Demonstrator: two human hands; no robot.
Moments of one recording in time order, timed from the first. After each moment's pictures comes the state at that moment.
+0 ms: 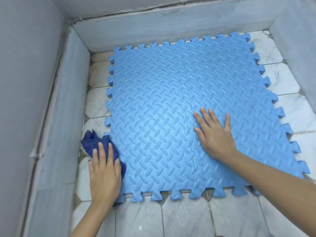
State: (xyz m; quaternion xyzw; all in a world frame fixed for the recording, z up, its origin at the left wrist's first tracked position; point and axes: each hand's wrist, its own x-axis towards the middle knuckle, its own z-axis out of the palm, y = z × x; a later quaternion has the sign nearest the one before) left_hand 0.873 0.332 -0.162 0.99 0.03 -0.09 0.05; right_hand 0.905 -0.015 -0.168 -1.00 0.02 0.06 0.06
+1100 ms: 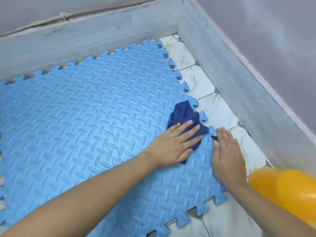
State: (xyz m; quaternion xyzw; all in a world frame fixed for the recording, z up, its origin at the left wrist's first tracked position) left_hand 0.970 -0.046 -0.172 0.73 -0.68 -0.03 0.05; right_hand 0.811 -0.184 -0.176 -0.91 0.37 -0.04 0.18
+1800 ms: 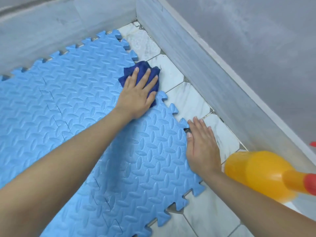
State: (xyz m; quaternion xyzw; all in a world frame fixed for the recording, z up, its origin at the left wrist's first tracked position) left_hand 1.066 -0.129 -0.168 0.85 -0.52 -0.06 0.07; right_hand 0.811 -0.187 -0.172 -0.91 0.37 -0.06 0.18
